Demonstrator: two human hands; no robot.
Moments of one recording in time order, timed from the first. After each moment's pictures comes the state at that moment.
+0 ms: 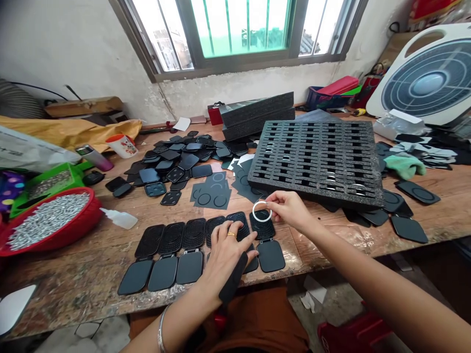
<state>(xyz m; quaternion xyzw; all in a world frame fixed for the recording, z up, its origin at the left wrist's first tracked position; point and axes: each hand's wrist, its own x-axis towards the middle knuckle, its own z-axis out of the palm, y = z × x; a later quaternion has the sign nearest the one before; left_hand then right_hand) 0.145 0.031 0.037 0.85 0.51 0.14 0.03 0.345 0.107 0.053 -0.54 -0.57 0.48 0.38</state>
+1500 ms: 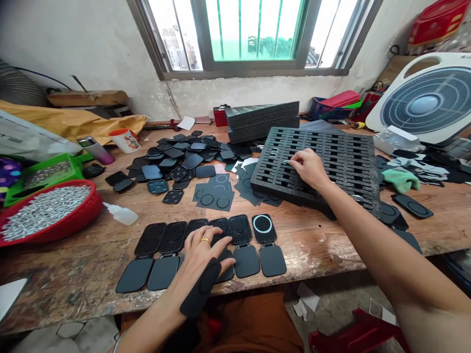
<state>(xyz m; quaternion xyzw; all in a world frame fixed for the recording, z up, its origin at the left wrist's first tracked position) 0.090 0.023 0.048 0.82 0.55 0.16 0.03 0.411 0.218 0.090 -0.61 -0.73 -0.05 0.31</state>
